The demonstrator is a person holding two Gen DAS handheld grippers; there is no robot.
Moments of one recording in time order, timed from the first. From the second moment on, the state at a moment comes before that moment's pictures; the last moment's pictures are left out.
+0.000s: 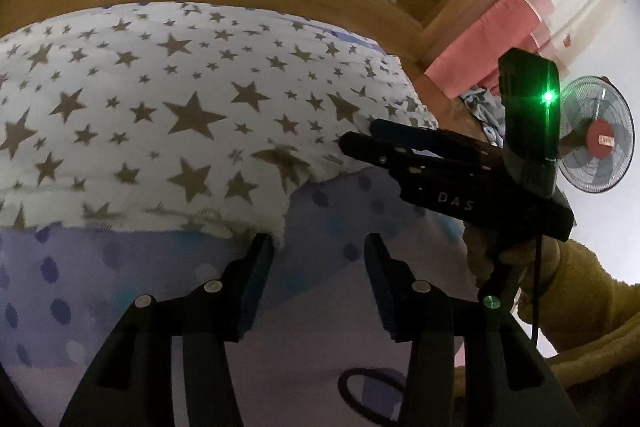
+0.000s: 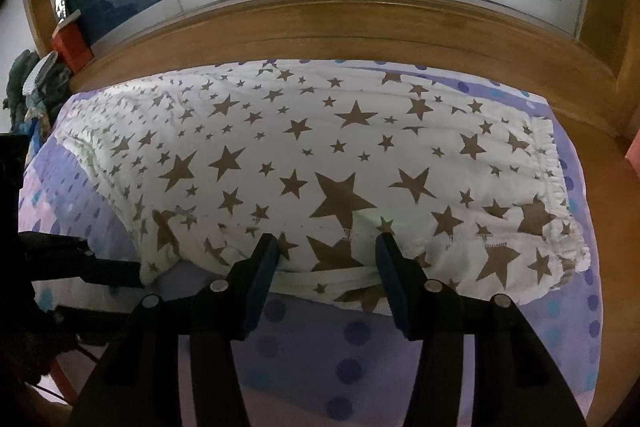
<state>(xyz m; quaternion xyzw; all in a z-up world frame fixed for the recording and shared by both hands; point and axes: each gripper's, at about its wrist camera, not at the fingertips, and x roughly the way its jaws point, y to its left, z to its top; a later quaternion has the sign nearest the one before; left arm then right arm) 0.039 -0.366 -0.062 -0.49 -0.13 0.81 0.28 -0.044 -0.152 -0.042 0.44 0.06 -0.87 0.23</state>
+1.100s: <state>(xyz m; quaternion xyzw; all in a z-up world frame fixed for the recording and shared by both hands) 0.040 -0.354 -0.047 -0.49 -0.02 0.84 0.22 -0.076 0.007 -0.048 0.49 -0.29 -0.82 0.08</state>
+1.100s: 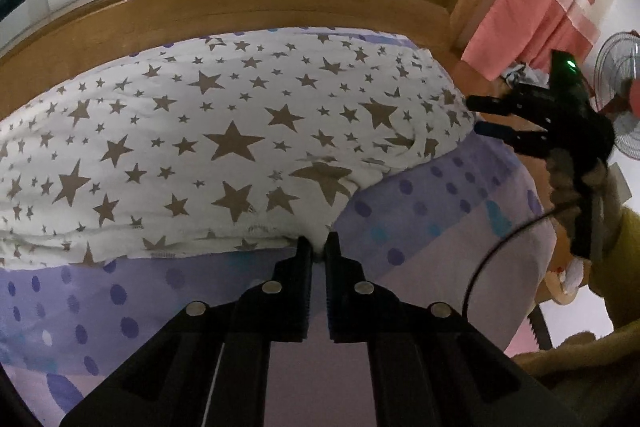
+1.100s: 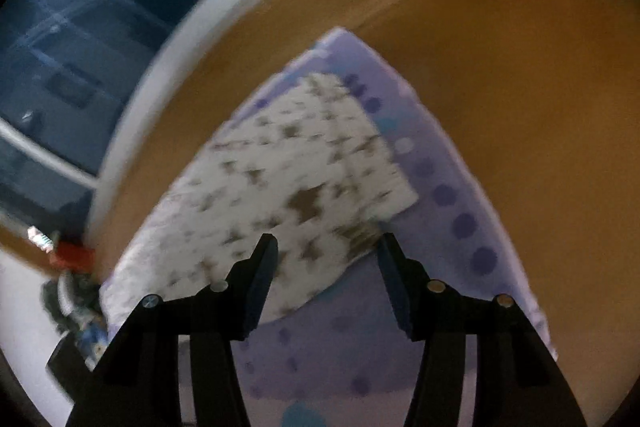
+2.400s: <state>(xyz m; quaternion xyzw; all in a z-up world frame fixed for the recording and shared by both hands) 0.054 -0.382 -0.049 -0.51 -0.02 0.83 0.21 -0.046 -0.061 -0.016 0.46 -0.09 -0.88 0.04</state>
